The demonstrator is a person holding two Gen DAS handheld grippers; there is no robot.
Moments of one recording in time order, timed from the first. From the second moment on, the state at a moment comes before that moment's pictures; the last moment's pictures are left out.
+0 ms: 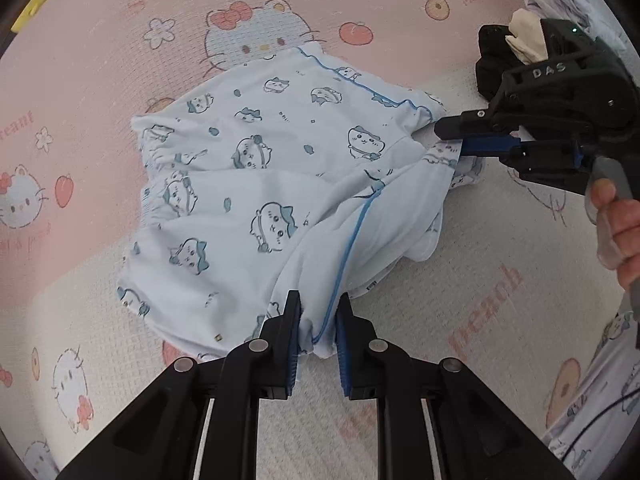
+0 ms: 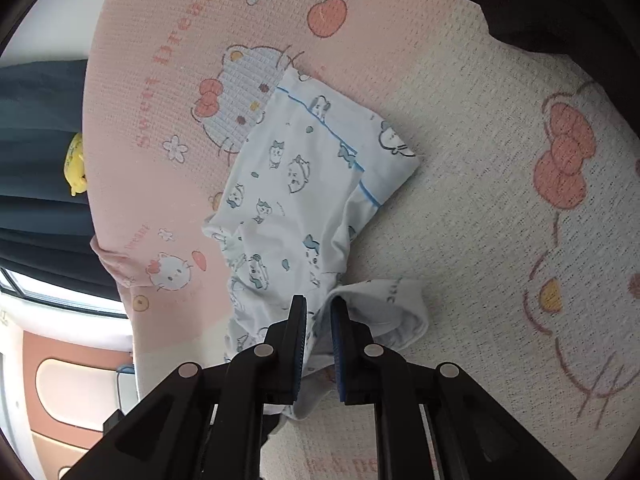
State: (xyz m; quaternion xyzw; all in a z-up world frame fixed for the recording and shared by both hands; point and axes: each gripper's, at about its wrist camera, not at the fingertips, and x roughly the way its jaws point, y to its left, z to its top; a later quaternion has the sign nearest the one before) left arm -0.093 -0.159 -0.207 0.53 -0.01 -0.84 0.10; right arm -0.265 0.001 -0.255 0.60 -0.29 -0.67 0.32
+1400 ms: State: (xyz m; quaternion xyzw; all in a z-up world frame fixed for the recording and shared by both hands) left arm -0.084 -0.088 -0.192 0.52 -0.10 -0.85 0.06; right arm -0.273 0.018 -0.213 0.59 -0.23 -0.72 0.29
